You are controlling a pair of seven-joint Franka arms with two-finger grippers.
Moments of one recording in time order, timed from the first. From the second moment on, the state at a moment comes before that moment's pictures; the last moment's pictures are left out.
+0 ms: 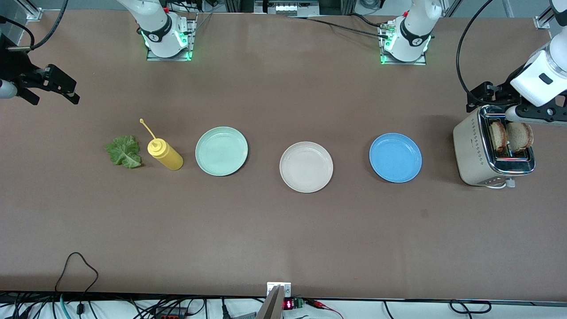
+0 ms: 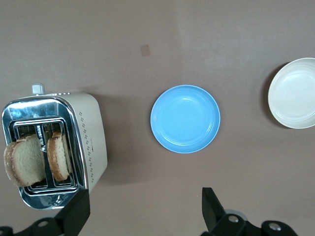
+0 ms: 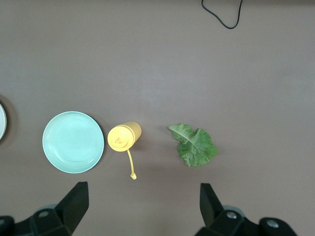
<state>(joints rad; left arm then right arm) -0.06 -0.03 0.02 -1.69 0.00 1.59 0.04 0.03 -0.09 0.00 -1.67 0.01 1.67 0.01</state>
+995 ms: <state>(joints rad) 0.05 0.13 0.04 -1.63 0.04 1.49 0.12 0.03 -0.09 0.00 -1.67 0.01 1.66 0.01</state>
